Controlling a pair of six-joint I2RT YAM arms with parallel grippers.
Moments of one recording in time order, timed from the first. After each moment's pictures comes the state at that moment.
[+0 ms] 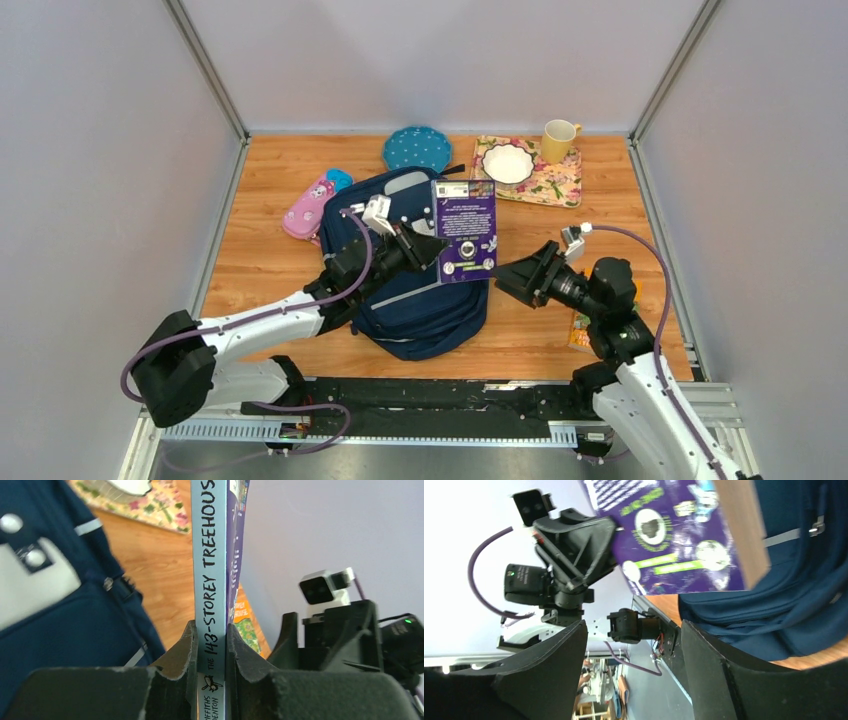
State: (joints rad) left arm -0.88 1.20 0.63 0.57 -0.09 -0.84; right arm 0.24 0.54 0.42 -0.07 -0.69 1.19
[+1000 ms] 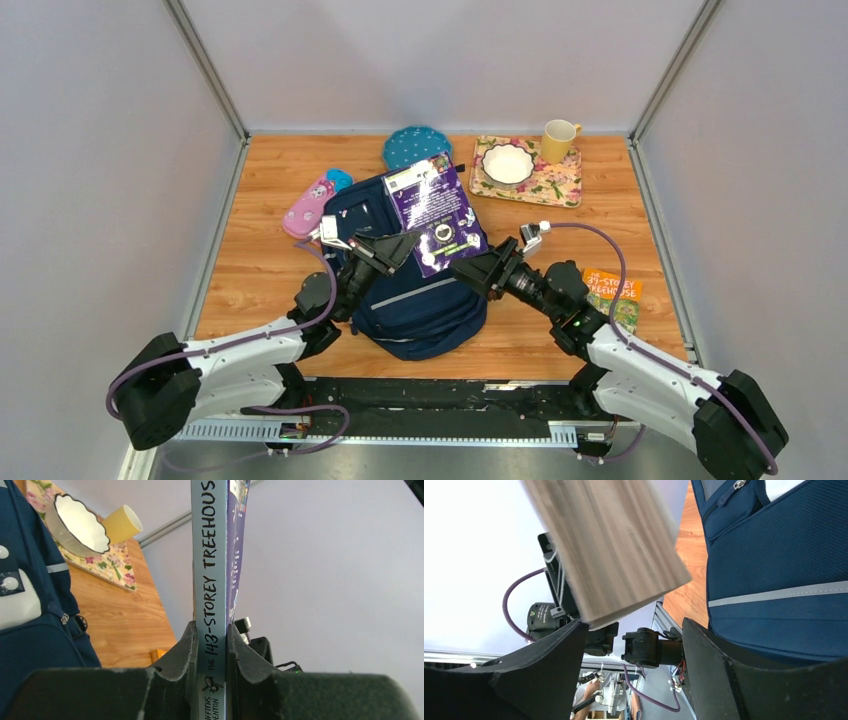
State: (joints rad) left arm -0.88 1.01 0.33 0.97 -0.27 -1.06; right arm 0.69 0.87 0.33 0.56 -0.27 1.33
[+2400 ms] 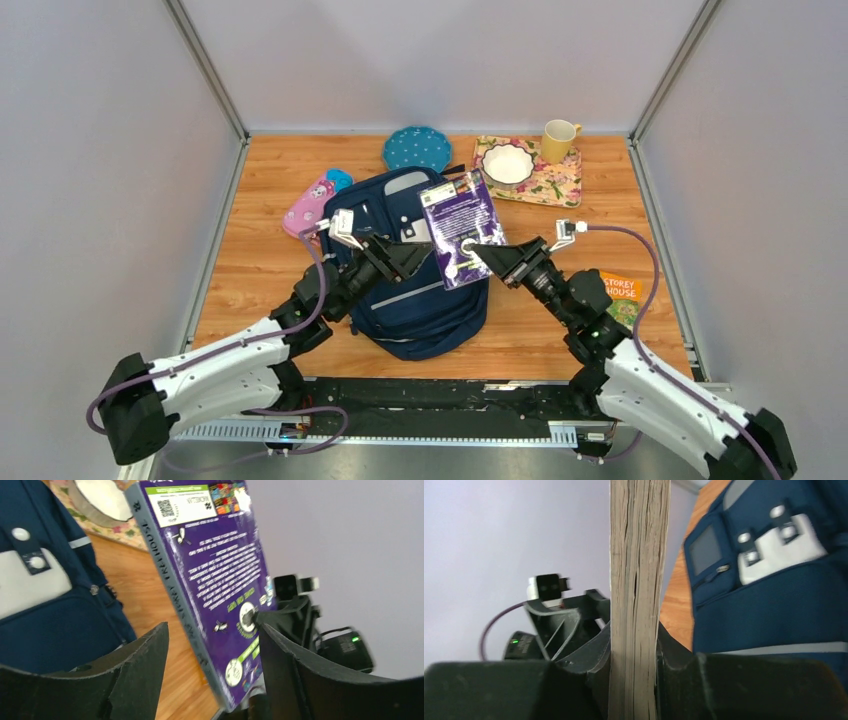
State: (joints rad) left arm -0.92 0.90 0.43 0.62 -0.21 -0.96; right arm 0.68 0.76 0.34 0.58 -0.07 1.21
